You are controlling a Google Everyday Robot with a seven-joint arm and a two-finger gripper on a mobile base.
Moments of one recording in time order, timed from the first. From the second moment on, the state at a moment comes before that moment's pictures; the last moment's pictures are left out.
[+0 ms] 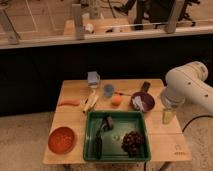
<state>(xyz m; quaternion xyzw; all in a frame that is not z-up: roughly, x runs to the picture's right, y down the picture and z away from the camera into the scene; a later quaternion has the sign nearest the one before) 0.286 0.106 0.684 -0.28 0.02 0.02 0.96</state>
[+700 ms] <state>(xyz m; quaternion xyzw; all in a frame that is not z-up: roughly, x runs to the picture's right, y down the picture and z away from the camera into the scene) 0.286 0.106 0.684 -0.28 0.02 0.02 0.96</state>
